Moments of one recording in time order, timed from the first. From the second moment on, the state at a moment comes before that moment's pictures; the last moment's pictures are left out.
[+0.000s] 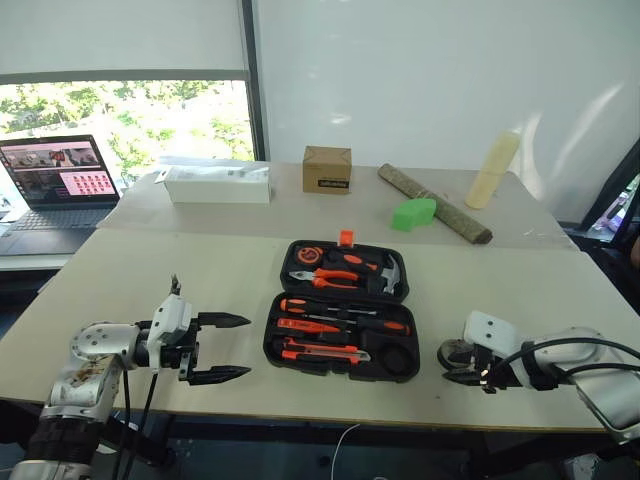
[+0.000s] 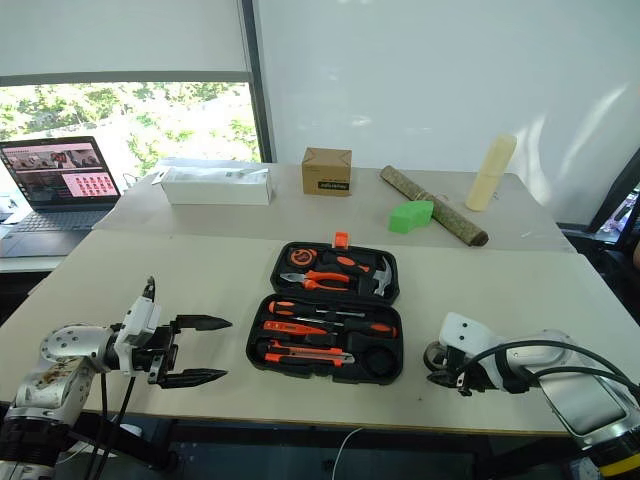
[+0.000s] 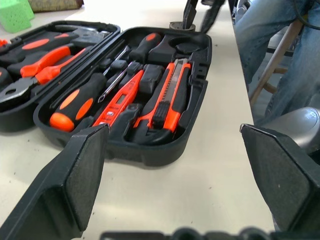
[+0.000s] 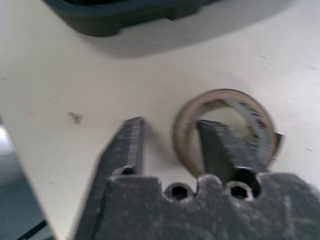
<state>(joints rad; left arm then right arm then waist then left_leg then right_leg) -0.27 0.73 0.10 0.16 -0.46 0.00 -1.50 -0.20 -1.04 0.14 -0.17 0.17 0.49 1.05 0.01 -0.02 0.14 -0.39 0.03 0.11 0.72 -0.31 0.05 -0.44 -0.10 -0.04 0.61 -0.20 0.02</state>
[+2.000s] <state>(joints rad) -0.32 0.74 0.13 0.19 -0.35 0.14 -1.08 -0.19 -0.82 -0.08 -0.07 0.21 0.31 0.95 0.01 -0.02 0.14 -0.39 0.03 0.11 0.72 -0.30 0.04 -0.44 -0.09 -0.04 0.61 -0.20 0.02</state>
